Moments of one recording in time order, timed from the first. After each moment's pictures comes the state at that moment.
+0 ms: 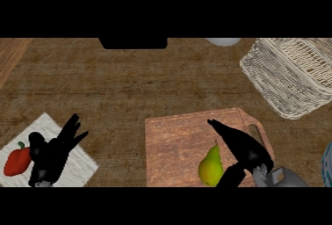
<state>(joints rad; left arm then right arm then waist) 0.10 0.26 -0.05 -1.49 0.14 0.06 0.21 -0.23 -0.44 0.60 -1.71 0.21 0.21 0.81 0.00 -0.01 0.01</state>
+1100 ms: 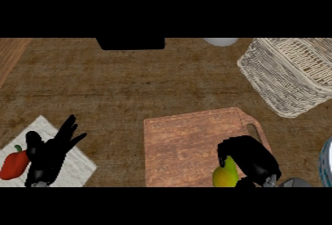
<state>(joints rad) 0.10 0.26 -0.02 -1.50 0.13 0.05 0.24 -0.19 -0.58 0.69 -1.72 0.50 0.23 0.50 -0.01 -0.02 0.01</state>
